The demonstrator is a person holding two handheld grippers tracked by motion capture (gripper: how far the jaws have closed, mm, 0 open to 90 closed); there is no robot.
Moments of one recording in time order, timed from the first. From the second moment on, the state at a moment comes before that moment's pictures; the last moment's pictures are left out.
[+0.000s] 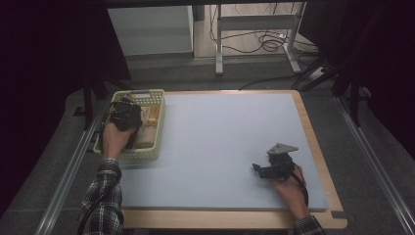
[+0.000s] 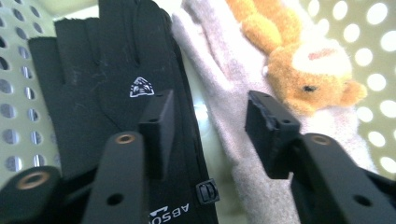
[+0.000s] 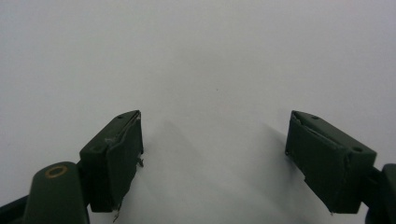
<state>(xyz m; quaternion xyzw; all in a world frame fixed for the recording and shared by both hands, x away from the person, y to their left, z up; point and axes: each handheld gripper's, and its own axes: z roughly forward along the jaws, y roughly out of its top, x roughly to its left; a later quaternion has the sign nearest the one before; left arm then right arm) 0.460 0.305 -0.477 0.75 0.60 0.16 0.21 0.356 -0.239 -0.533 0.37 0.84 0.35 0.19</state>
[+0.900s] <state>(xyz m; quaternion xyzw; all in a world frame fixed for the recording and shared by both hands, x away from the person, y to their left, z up) 0.425 0.330 -0.471 0.72 0.59 0.16 0.32 0.356 -0.239 -0.533 0.37 0.84 0.35 0.19</state>
